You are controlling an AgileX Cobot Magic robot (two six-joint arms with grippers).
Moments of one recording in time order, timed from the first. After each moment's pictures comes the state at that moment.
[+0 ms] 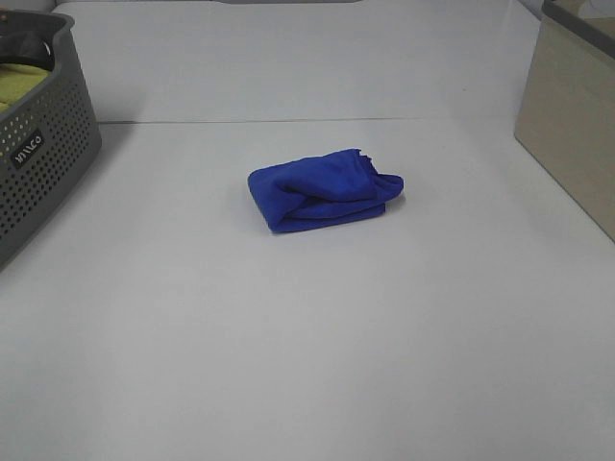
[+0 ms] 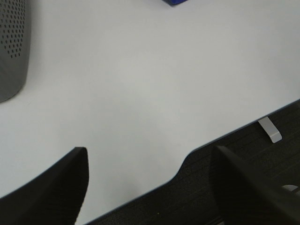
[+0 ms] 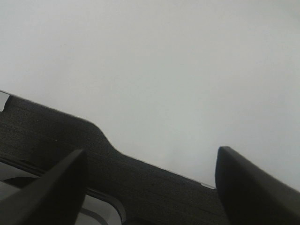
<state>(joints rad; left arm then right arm) -0.22 0.21 -0.52 -0.20 1.10 0.17 0.13 0.33 -0.46 0.13 1.12 -0.17</state>
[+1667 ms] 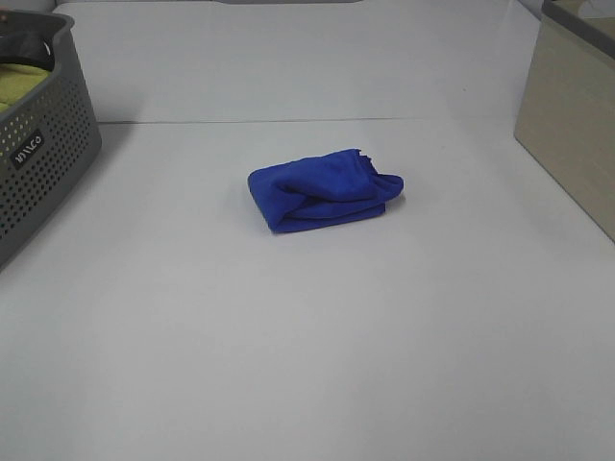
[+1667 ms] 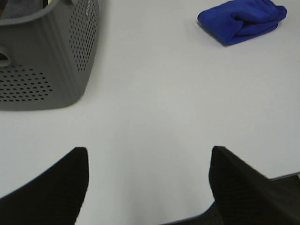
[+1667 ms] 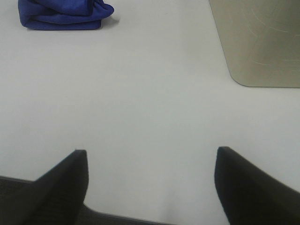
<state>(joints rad) 0.02 0.02 -0.52 -0.20 1.10 0.18 -0.05 0.00 -0.46 0.14 1.11 -0.17</state>
